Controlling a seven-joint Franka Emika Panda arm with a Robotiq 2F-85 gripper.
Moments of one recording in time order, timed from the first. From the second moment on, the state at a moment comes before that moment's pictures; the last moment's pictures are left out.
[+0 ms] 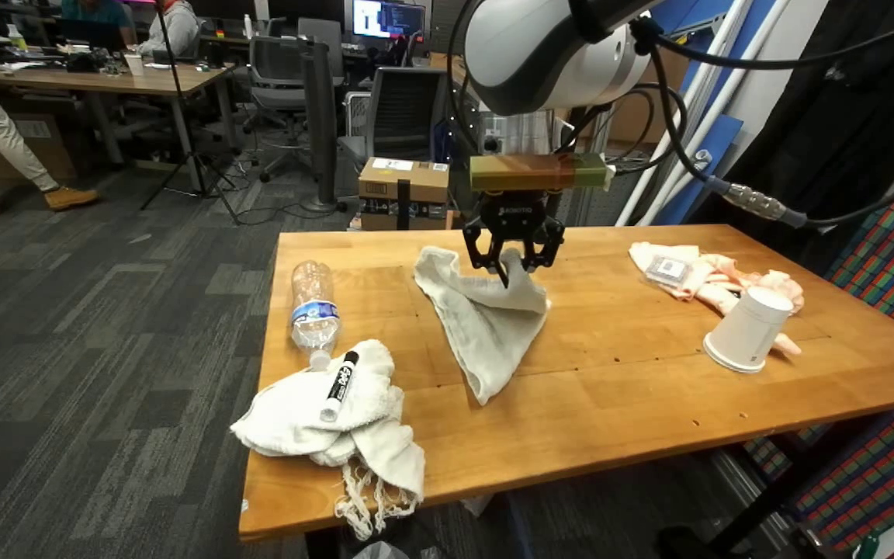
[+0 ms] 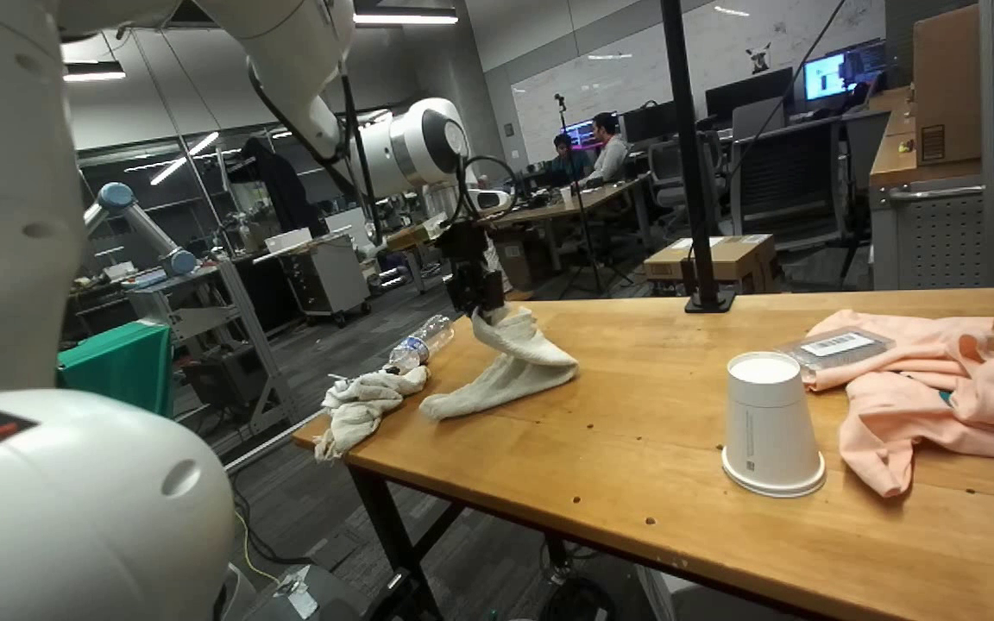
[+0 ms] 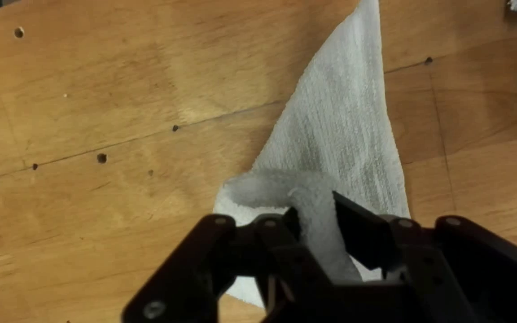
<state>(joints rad) 0.30 0.31 0.10 -1.88 -0.08 1.99 0.65</state>
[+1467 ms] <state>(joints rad) 0.30 0.31 0.17 -2.03 0.05 2.13 0.77</state>
